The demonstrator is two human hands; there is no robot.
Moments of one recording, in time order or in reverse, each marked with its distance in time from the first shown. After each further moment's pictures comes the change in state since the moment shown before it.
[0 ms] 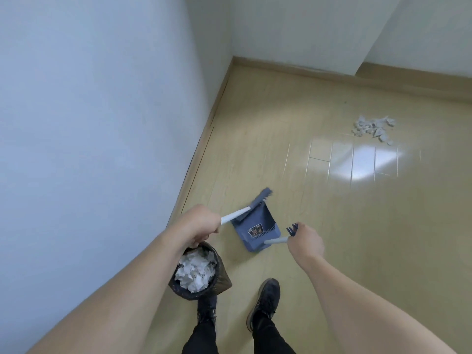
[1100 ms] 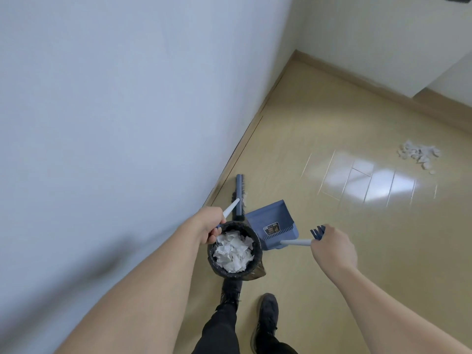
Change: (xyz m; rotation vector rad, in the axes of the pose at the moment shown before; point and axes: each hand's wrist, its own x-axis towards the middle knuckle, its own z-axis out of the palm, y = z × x) left_hand 0.087 -0.265 -0.091 -0.699 -0.155 -0.139; right_hand -0.127 -0.162 0.110 -0.157 0.124 -0.082
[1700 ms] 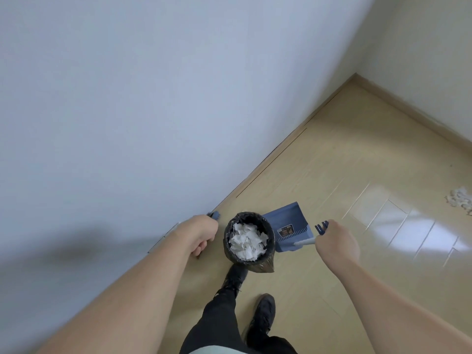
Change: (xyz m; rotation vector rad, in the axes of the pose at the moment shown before) left_hand -0.096 -0.122 -0.004 0.112 0.262 -0.197; right_hand -0.039 0.003 -0.001 -0.096 -0.058 -0.279
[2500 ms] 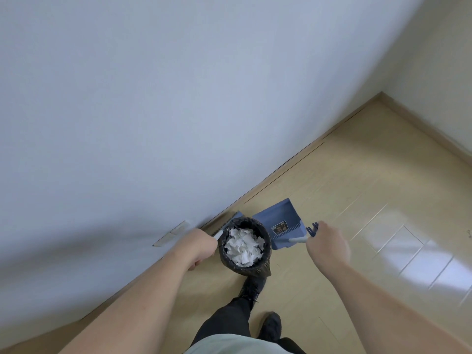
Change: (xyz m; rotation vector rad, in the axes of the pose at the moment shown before) left_hand 0.005 -0.038 0.016 -0.019 0.037 0.119; right_hand 0.014 -0.032 0.003 -0.086 -0.007 -0.185
